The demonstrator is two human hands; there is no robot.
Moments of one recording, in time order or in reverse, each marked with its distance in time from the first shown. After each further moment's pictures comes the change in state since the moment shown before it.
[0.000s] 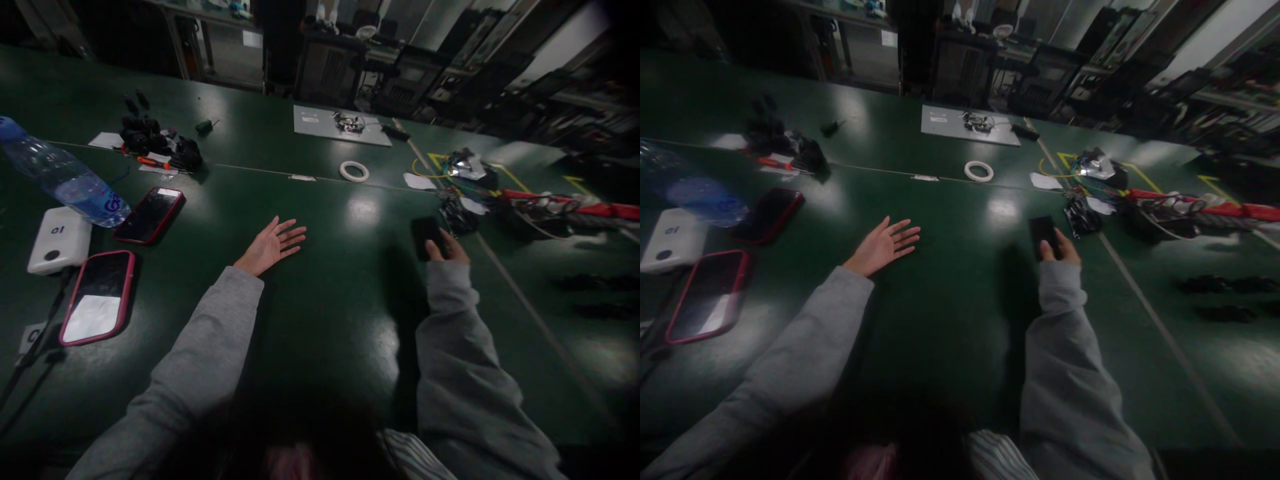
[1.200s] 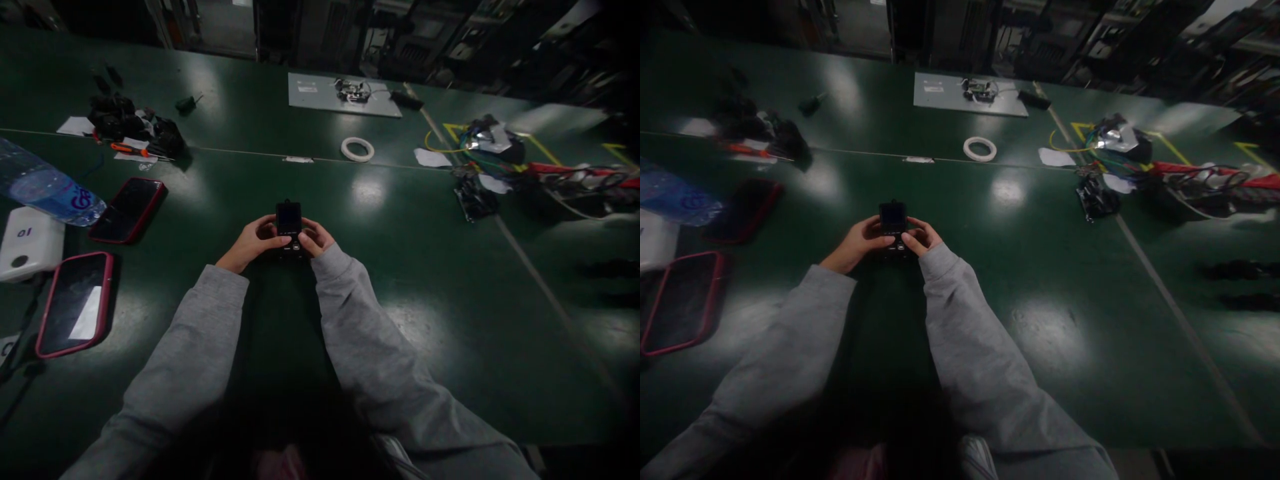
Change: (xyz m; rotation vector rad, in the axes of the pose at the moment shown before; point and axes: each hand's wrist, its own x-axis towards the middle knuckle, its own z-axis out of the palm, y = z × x) left_hand 0.000 0.001 -0.009 0.598 0.158 0.192; right_hand -0.151 -0.089 0.174 0.694 -0.877 0.276
